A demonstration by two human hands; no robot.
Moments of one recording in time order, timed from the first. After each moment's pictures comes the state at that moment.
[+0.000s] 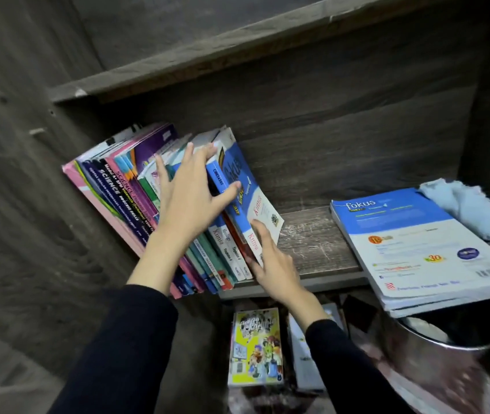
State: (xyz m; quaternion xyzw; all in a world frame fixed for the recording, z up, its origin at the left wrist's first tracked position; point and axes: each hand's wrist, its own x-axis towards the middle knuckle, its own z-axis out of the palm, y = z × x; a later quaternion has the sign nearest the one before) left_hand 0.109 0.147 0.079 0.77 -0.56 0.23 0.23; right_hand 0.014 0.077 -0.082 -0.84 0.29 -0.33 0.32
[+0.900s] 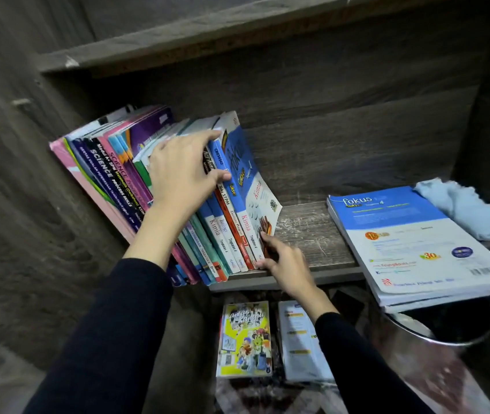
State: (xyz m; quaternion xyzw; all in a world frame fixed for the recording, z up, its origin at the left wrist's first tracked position) left_hand 0.122 0.137 0.086 0.76 -0.53 0.29 0.23; right_hand 0.002 0.059 -0.100 -0.80 0.37 -0.28 0.38
